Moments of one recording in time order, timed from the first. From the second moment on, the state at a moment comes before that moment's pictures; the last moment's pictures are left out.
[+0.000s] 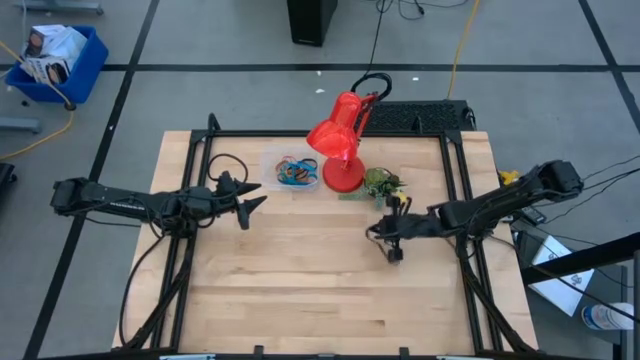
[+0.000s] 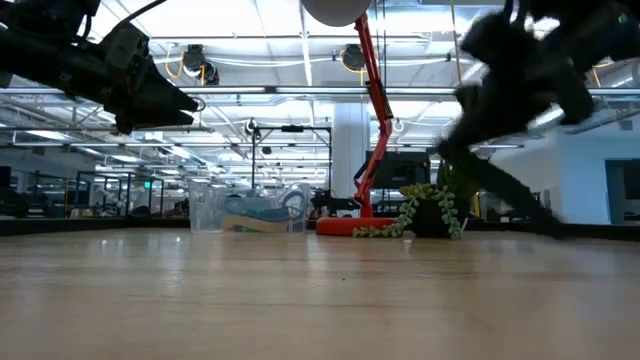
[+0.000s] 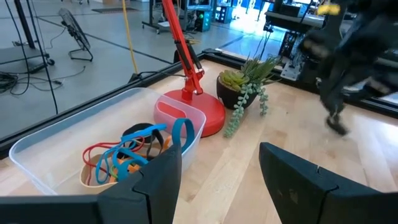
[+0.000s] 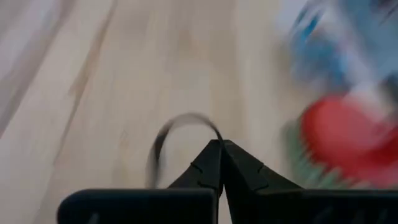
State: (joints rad) left arm -0.03 0.62 0.20 0.20 -0.42 -0.26; right arm 0.24 1.17 0.50 -0.04 0.33 -0.04
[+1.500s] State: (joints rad) left arm -0.03 0.62 0.20 0.18 -0.46 -0.26; right arm -0.11 1.60 0.80 0.68 0.13 -0.44
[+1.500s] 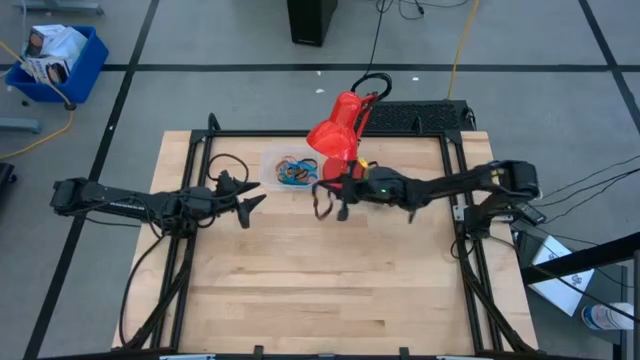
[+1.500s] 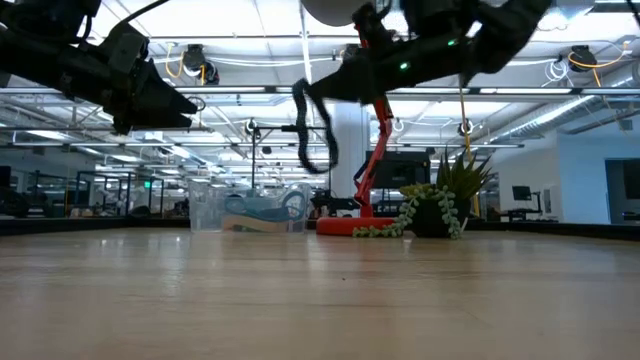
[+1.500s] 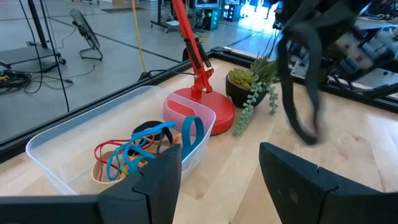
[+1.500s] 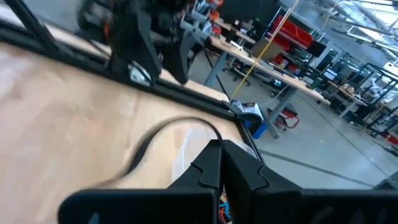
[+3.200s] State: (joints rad) left arm -0.03 0.62 0.20 0.15 -0.45 -0.26; right arm -0.32 2.01 1.25 0.62 0.08 -0.73
